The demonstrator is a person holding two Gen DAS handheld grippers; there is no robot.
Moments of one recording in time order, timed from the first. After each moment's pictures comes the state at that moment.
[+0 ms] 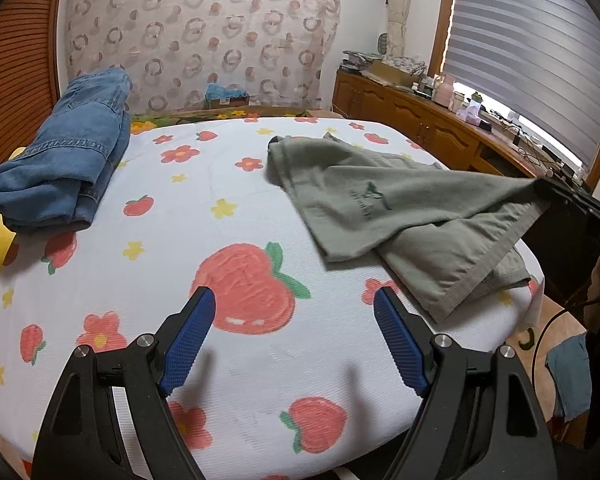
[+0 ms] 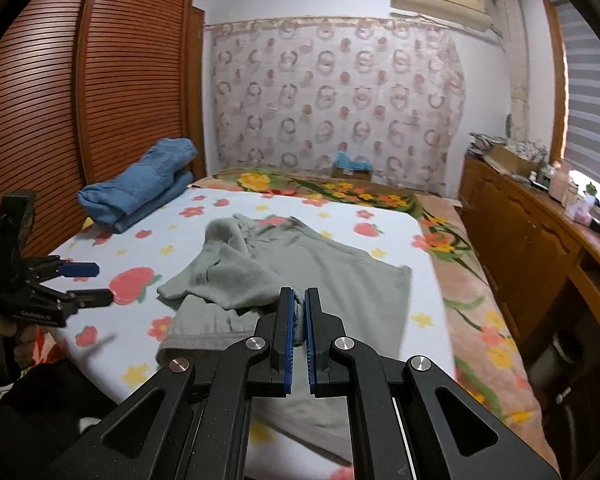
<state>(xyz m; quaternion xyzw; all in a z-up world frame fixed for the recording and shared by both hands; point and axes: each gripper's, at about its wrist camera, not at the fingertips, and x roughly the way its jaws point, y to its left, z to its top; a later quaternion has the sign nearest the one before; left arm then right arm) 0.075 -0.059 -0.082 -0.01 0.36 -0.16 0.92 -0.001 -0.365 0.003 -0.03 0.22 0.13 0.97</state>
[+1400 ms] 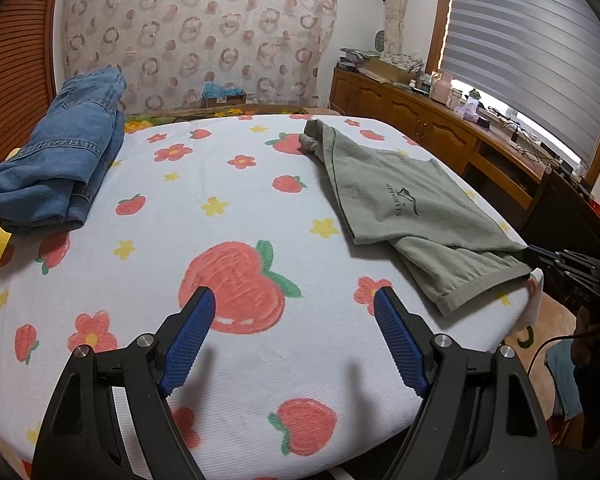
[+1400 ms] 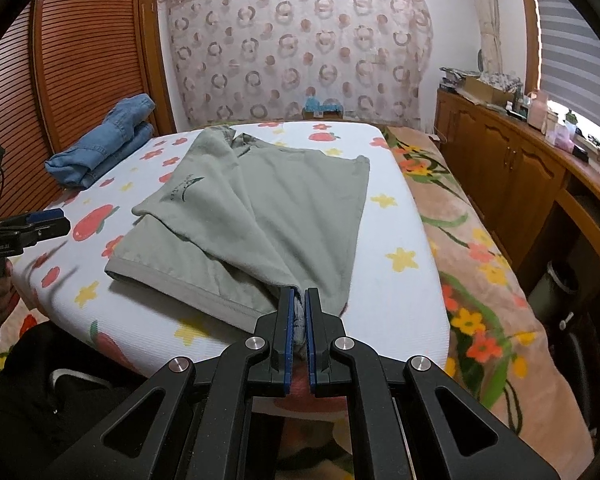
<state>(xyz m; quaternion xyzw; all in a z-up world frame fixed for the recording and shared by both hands) 0.072 -0.066 -0.086 0.00 0.36 -0.17 0.92 0.000 -0.372 -0.011 0.01 0.30 0.09 0.95</state>
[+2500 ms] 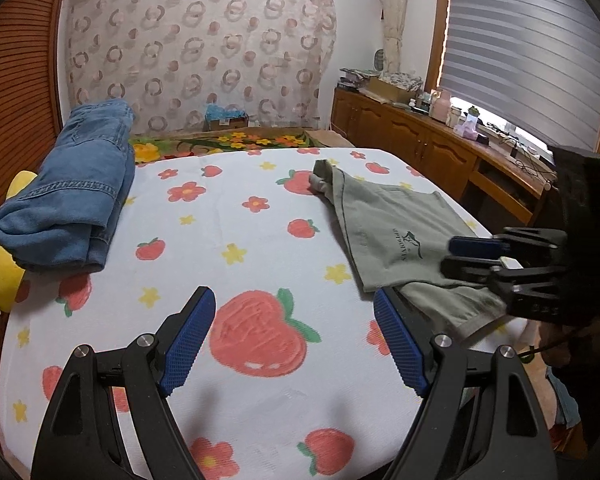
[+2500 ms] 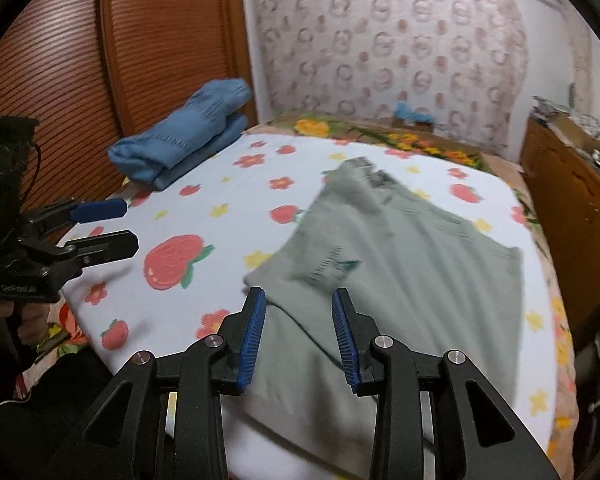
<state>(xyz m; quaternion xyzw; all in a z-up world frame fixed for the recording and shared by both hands) 0.082 -0.051 -0.054 0.00 0.33 -0.16 0.93 0.068 -0.280 0.013 -0.04 0.30 0.23 0.92</state>
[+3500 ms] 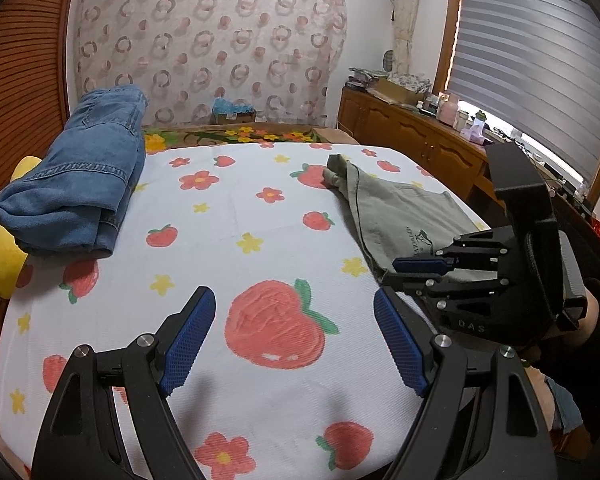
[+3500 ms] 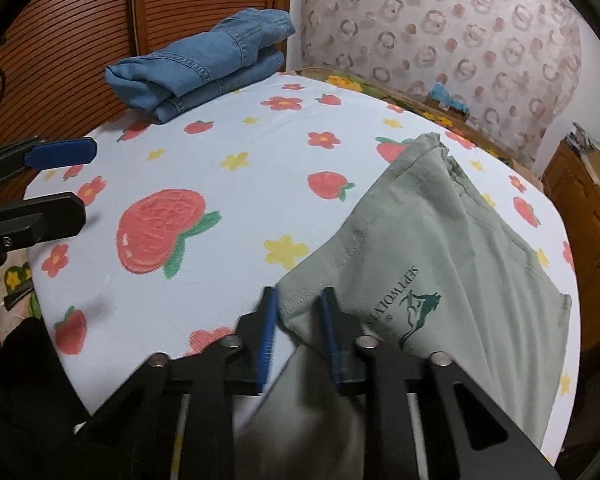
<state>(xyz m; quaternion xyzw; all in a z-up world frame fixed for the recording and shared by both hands) 0.085 -0.038 -0.060 -0.02 0.34 -0.16 0.93 0.130 -0.221 -0.007 -0.15 0.36 0.25 0.89</state>
